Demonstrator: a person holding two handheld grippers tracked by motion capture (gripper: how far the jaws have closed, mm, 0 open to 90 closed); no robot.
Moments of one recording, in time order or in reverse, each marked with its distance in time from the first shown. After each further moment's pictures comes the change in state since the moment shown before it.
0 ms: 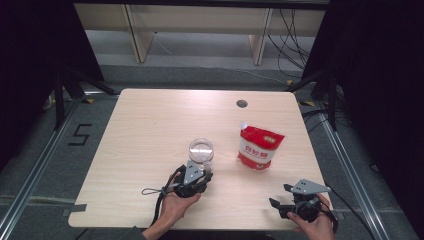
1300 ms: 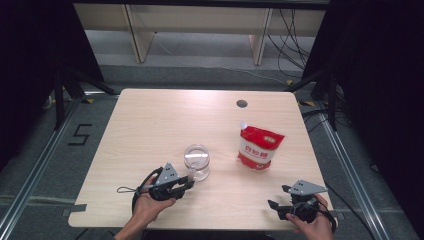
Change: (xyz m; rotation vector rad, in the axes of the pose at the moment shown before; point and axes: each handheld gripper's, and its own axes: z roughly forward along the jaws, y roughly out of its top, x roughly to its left) left arm 0.038 -0.019 -0.049 0.060 -0.130 0.005; right arm 0.003 -0.001 0.003 0.023 0.009 -0.015
